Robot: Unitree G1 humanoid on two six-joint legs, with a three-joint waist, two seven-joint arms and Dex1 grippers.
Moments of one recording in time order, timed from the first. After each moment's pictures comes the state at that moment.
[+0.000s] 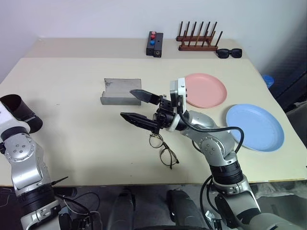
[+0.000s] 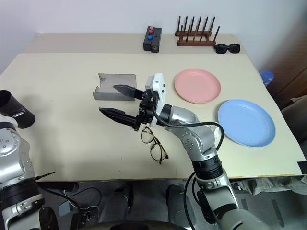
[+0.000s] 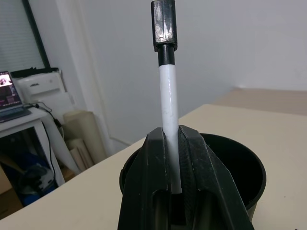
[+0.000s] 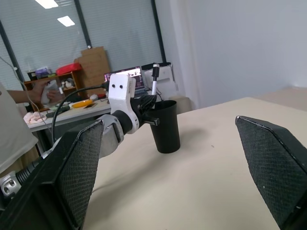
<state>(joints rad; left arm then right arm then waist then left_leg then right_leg) -0.24 0.38 0.61 -0.05 -0.07 0.16 0.27 -0.54 -0.14 0.17 -0.22 0.63 0.50 0.80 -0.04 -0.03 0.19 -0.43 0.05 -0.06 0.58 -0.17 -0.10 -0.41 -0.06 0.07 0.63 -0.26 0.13</state>
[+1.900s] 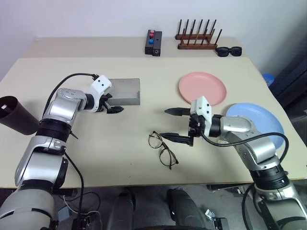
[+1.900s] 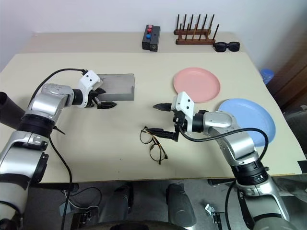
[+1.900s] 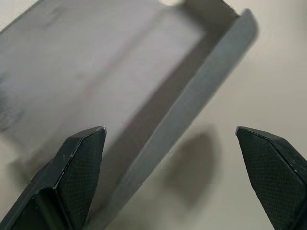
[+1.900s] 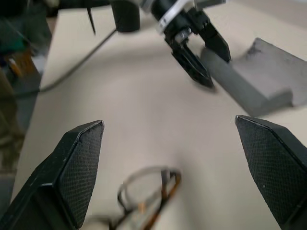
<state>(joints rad) -0.95 0.65 -0.26 0.70 -0.07 0.41 -1.05 -0.41 -0.62 0.13 -0.27 0.47 0.47 0.98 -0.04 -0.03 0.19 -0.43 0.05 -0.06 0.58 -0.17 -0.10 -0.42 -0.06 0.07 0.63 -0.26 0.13</state>
